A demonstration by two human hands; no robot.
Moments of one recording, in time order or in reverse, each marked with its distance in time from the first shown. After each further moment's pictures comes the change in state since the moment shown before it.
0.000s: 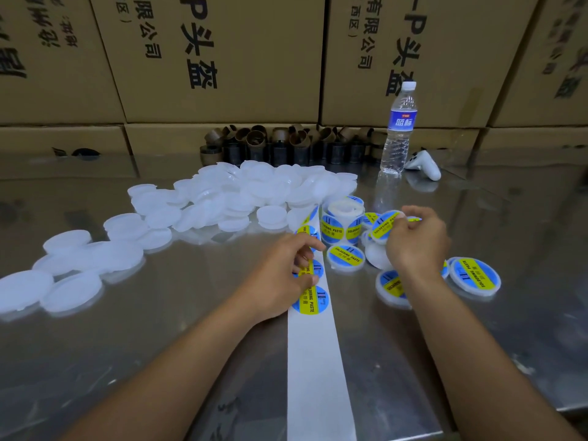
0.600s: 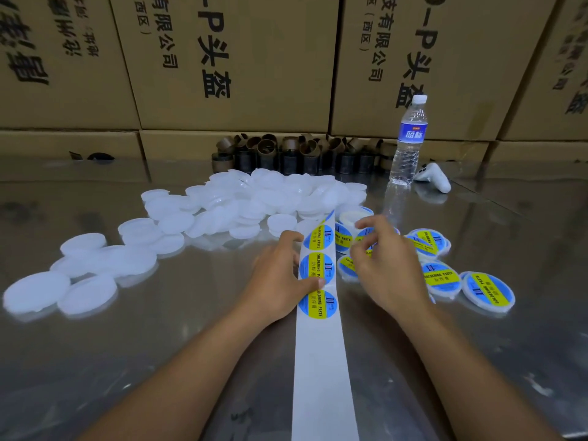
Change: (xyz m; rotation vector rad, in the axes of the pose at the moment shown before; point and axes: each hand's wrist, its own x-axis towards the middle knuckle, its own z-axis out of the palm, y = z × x) left_hand 0.007 -0.014 -0.007 0.174 0.190 -0.074; right_hand -0.034 -0.005 0.008 -0.192 -0.372 -0.497
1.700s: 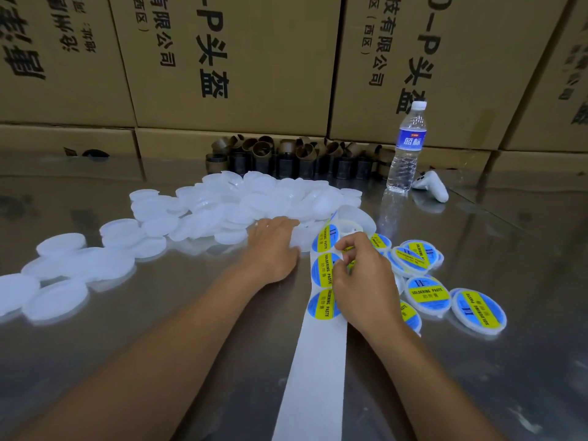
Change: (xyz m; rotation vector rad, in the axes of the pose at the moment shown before) left_hand 0.075 -0.012 0.014 0.502 -0.058 -0.037; right_hand 0.000 -0.001 0.009 0.057 -0.096 0.096
